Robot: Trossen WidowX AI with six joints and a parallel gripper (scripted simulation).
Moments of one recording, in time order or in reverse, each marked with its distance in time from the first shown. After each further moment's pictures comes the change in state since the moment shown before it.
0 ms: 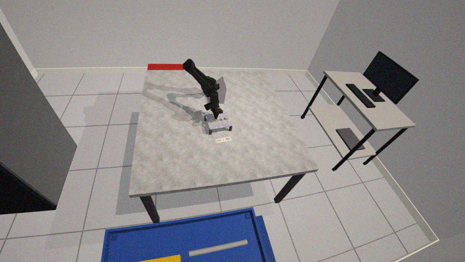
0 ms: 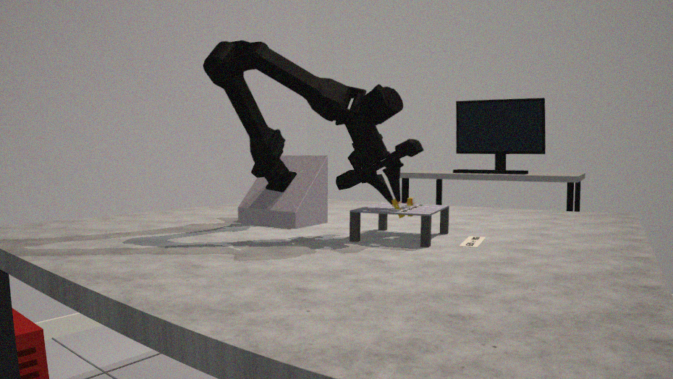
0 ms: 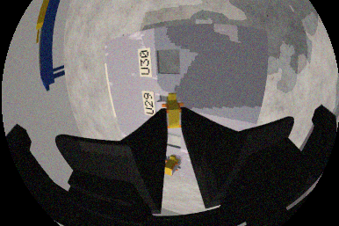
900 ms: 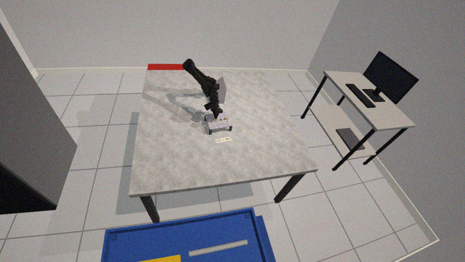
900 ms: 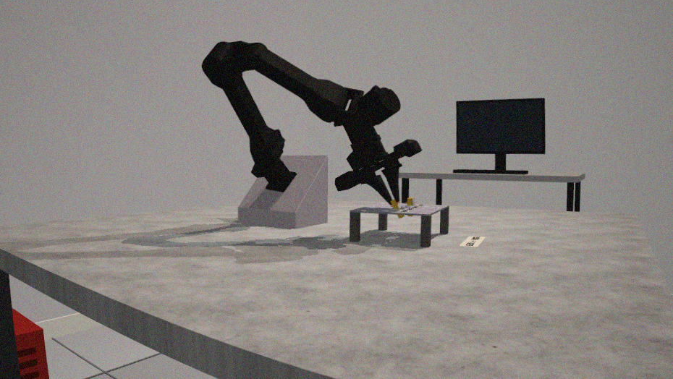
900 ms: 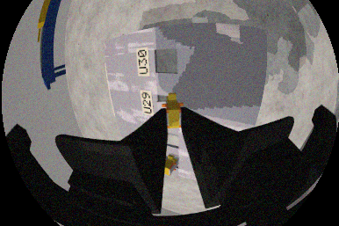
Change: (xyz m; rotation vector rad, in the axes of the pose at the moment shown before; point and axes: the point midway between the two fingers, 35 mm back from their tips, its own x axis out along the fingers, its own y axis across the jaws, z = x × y) arm 0.000 -0.003 -0.001 -0.004 0.002 0.014
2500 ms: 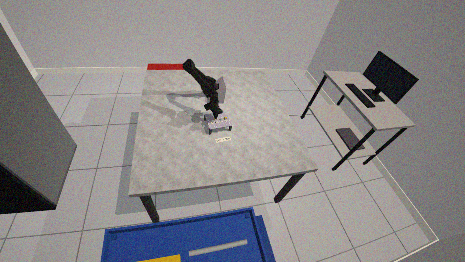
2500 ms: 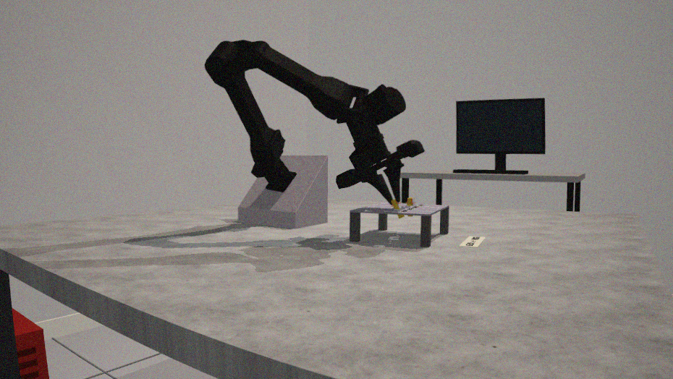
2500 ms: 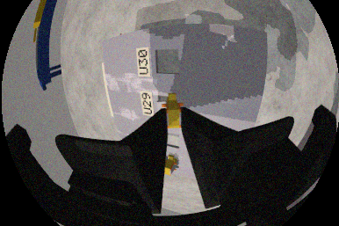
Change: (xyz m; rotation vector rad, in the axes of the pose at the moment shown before) arm 0.000 0.003 0.001 -0.005 0.010 -0.043
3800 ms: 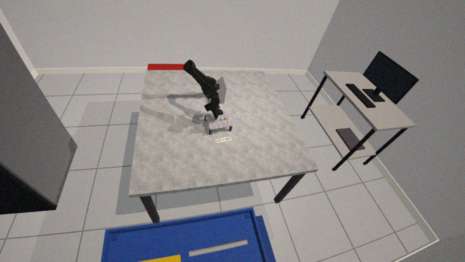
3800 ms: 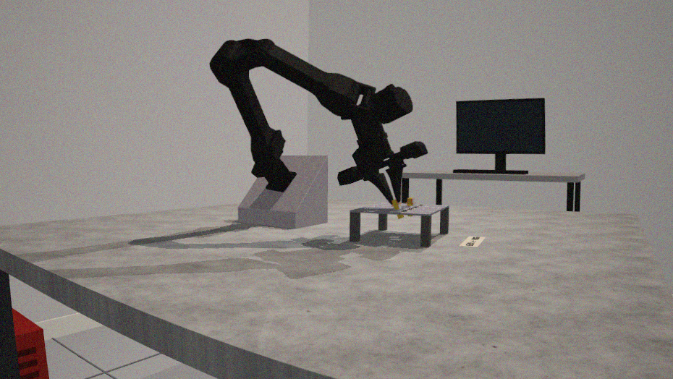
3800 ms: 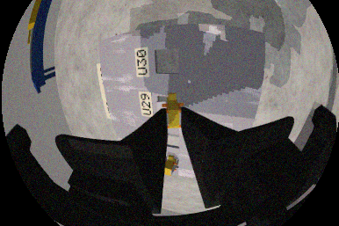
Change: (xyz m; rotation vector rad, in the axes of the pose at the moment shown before) arm 0.000 0.003 0.000 0.001 0.002 -0.061
